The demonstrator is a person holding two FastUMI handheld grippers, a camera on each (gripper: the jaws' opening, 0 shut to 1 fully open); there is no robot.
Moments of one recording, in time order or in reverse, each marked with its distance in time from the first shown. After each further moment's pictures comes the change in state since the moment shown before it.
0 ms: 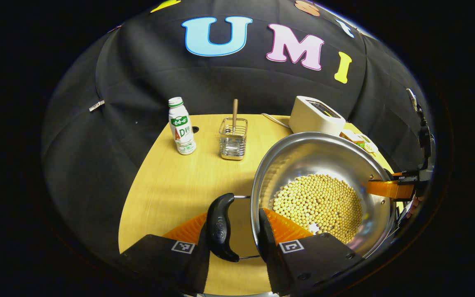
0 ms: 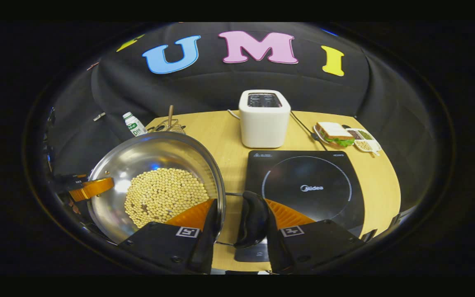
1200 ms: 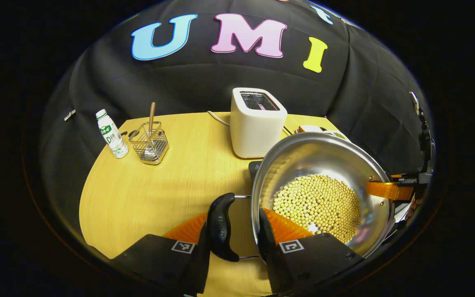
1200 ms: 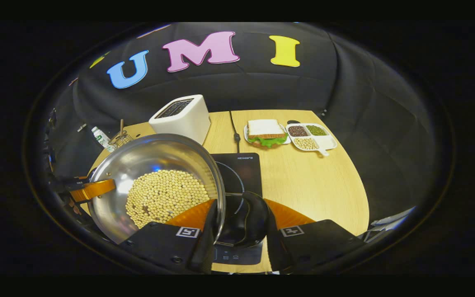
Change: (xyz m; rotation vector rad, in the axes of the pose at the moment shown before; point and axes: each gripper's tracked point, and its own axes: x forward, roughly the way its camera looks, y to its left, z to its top) left arm 0.059 -0.234 0.022 0.019 0.028 -0.062; right arm -0.008 -0.235 0.011 0.050 0.004 -0.052
